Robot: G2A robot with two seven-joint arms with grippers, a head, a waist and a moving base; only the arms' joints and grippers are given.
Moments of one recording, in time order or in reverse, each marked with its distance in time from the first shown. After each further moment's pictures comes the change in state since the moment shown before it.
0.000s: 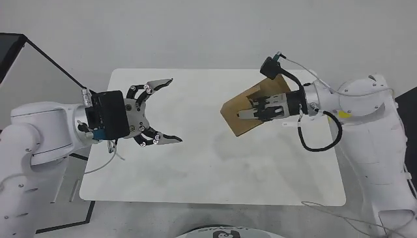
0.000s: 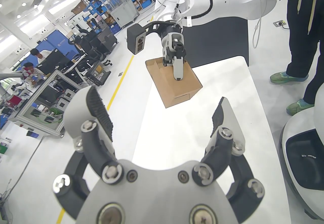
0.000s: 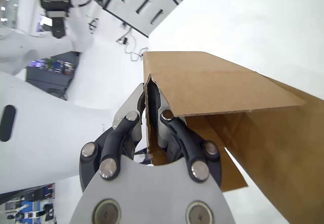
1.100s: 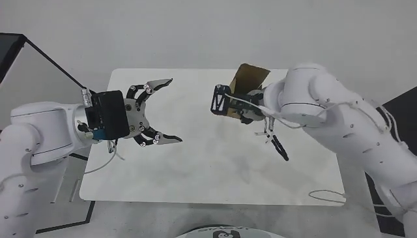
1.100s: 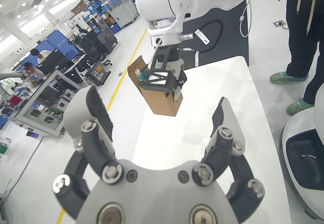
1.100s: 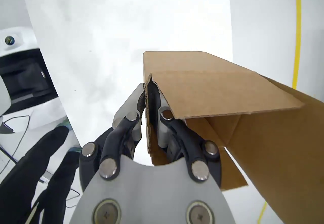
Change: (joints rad) left arm 0.000 0.000 0.000 0.000 0.000 0.000 0.000; right arm 0.415 0.094 -0.627 -0.124 -0.662 -0.211 -0.041
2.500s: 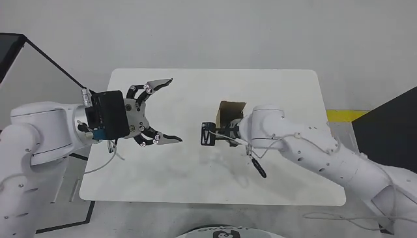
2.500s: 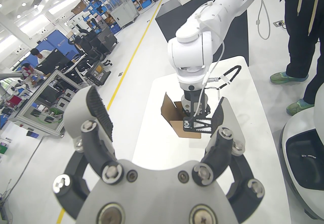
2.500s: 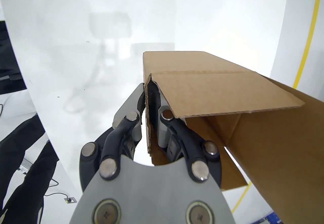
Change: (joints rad) left arm 0.000 0.000 0.000 0.000 0.000 0.000 0.000; right arm -0.131 -0.061 -0.245 0.144 -0.367 -0.039 -0.242
